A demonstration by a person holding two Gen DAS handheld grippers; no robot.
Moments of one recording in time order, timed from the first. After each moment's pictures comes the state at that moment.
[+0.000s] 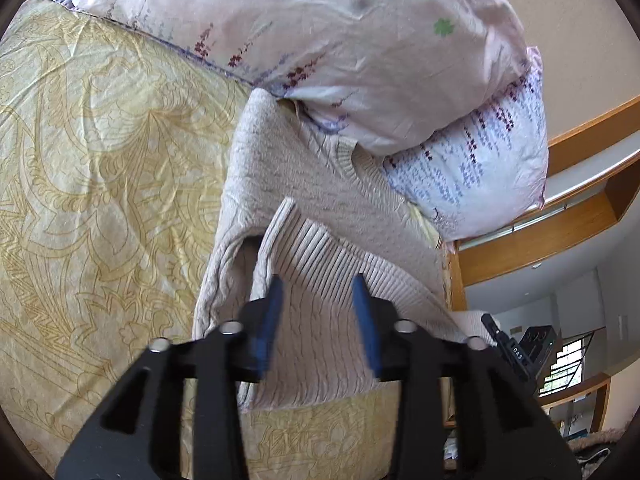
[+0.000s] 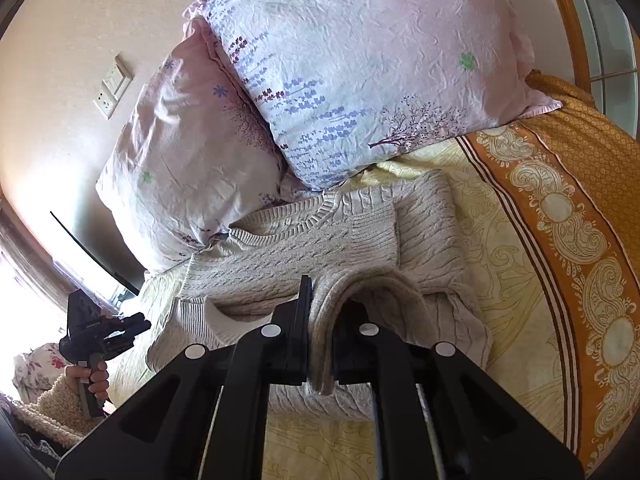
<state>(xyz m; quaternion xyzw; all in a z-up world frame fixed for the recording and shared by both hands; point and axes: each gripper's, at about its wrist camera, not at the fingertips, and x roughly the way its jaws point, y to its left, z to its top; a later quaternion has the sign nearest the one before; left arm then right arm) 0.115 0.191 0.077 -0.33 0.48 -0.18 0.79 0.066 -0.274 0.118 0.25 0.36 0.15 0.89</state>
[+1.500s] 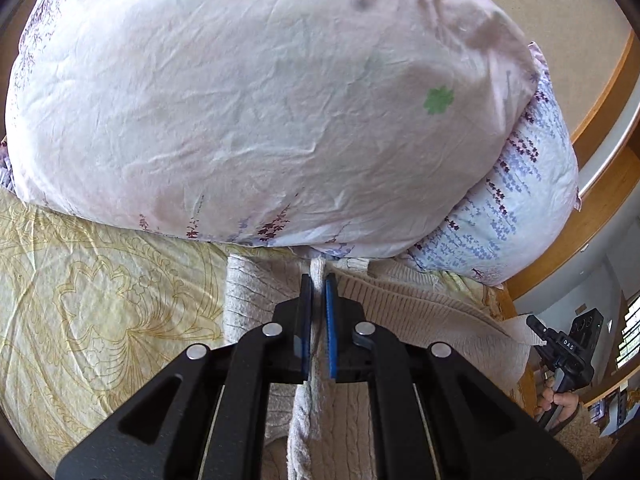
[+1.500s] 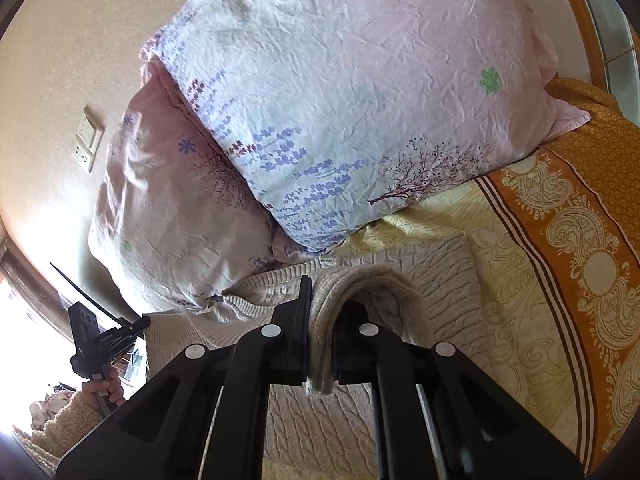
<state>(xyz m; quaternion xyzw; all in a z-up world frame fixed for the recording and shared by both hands) 0.211 0.196 0.129 -0.21 0.40 -0.13 0.88 0.165 -0.292 0.106 0.31 0.34 0.12 0.88</state>
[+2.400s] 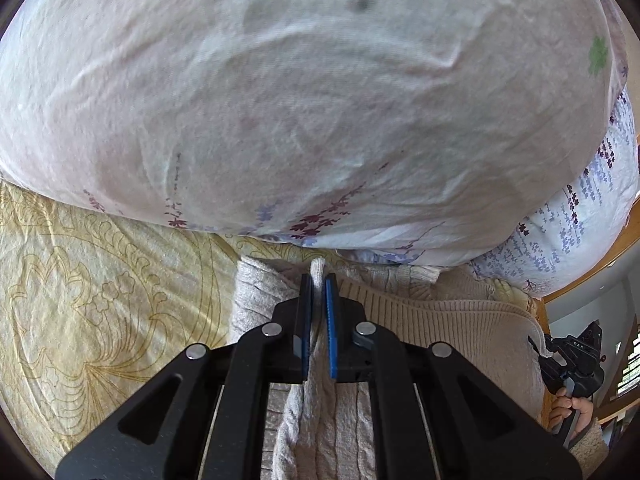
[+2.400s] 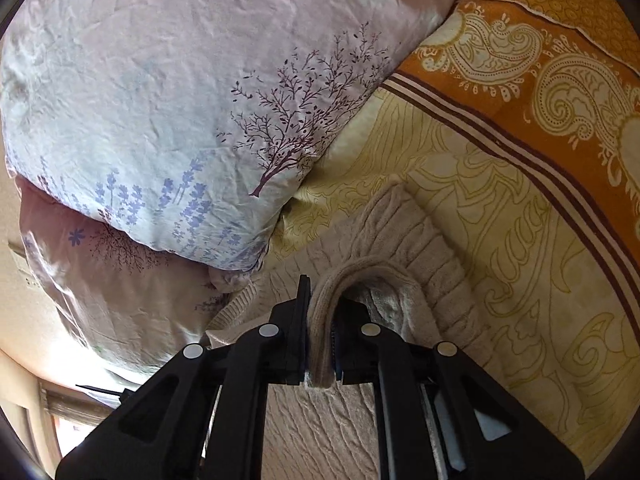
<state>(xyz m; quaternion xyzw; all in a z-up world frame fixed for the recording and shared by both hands) 0.269 0.188 0.071 -0.21 0.45 -0.09 0.86 0.213 -0.328 0.032 0.51 0.41 0.04 0.75</state>
